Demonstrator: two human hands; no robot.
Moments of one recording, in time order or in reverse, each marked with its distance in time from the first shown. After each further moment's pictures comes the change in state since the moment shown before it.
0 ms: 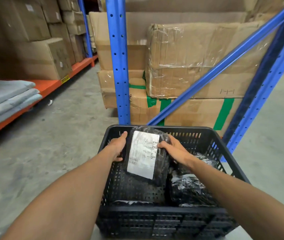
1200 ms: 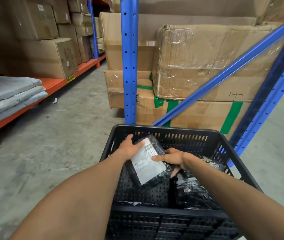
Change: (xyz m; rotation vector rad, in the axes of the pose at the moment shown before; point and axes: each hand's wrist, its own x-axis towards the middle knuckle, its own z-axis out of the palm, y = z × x) left_hand 0.005 -0.014 0.013 0.238 -0.020 0.325; right_hand 0.015 -0.004 0.023 -0.294 -0.159 0.392
